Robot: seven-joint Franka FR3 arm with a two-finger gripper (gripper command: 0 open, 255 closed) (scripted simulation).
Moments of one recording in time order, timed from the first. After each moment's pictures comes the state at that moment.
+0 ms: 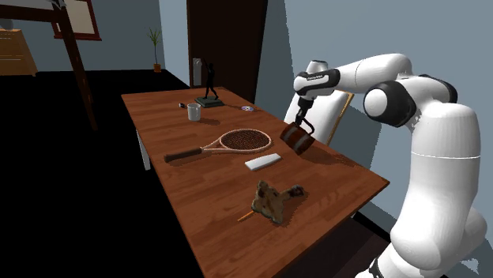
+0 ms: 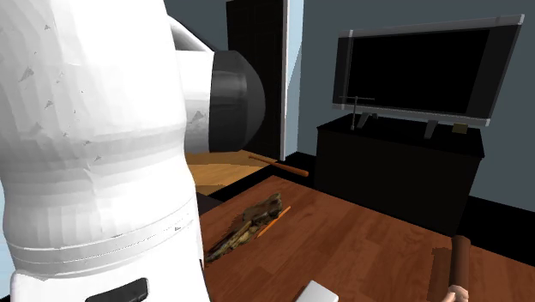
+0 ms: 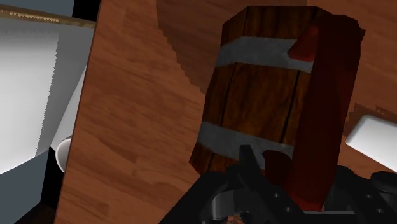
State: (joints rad) arm -0.34 0.44 -0.21 -1.52 0.08 2.08 -0.85
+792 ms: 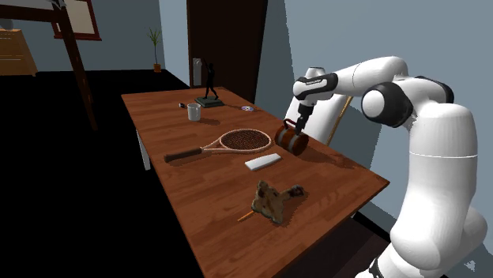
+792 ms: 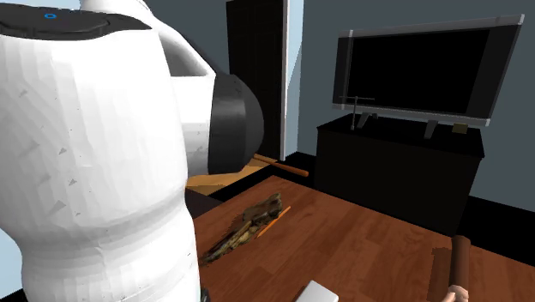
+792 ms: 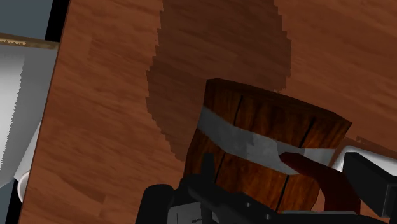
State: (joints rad) arm -0.35 0.46 -0.21 -1.54 0.08 2.01 -0.85
